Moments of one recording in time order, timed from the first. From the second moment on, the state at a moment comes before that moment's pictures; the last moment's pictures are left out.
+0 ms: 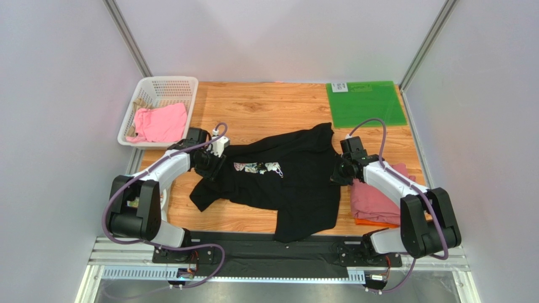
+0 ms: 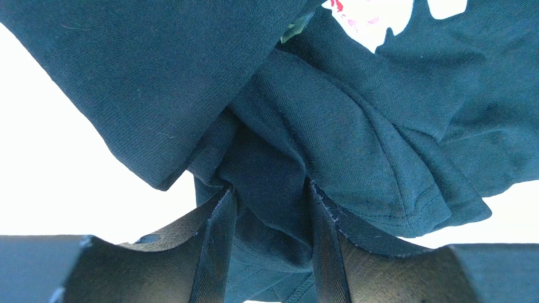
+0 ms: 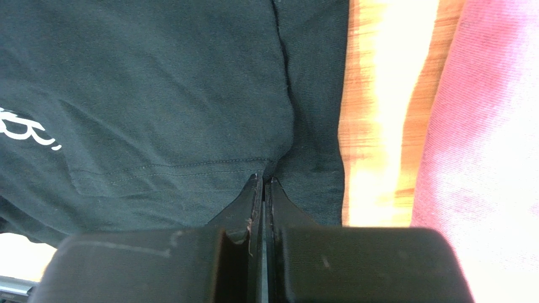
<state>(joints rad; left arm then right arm) -0.18 1.45 0.81 -0.52 0.24 0.30 0.27 1.37 0.71 -0.45 -0.08 0.57</state>
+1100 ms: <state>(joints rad) -0.18 1.38 0.85 -0.61 0.27 0.31 0.27 1.35 0.71 -0.45 -0.09 0.57</state>
